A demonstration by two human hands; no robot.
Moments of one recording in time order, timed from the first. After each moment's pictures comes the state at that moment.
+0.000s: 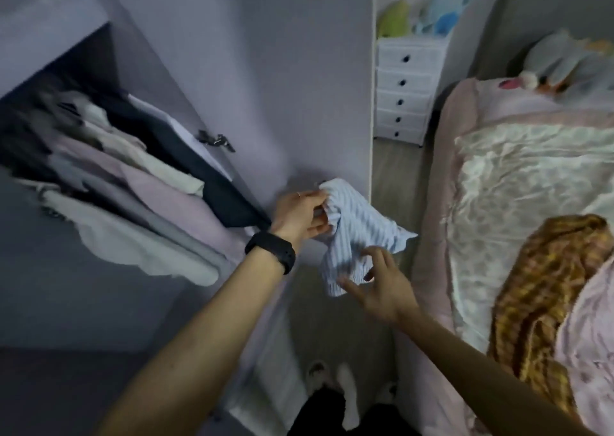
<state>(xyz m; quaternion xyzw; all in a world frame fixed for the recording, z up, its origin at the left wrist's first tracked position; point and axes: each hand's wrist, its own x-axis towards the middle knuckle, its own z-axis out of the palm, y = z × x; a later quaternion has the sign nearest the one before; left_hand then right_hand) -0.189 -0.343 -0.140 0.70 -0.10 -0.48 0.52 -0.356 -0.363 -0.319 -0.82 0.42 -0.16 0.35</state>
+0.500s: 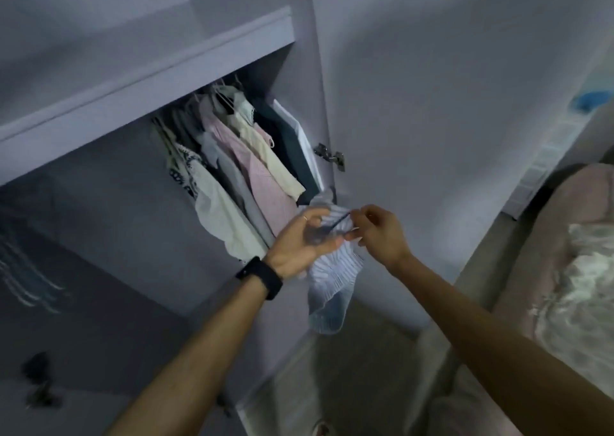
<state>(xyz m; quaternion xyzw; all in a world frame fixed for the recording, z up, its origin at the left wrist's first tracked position) -0.071 -0.203 -0.147 0.78 -0.31 -0.27 0.47 -0.152 -0.363 -0.196 -0.71 0.29 -0.18 0.61</state>
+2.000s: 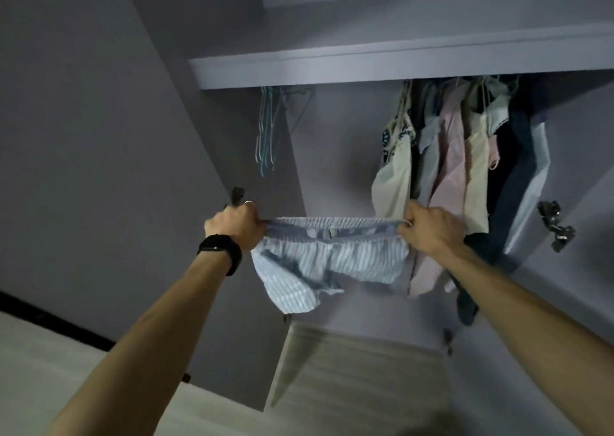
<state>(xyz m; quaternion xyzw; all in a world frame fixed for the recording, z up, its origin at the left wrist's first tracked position) -0.110 0.037 -0.119 0.97 0.26 0.00 0.02 0.025 -0.290 -0.189 -0.98 -0.15 0.00 0.12</state>
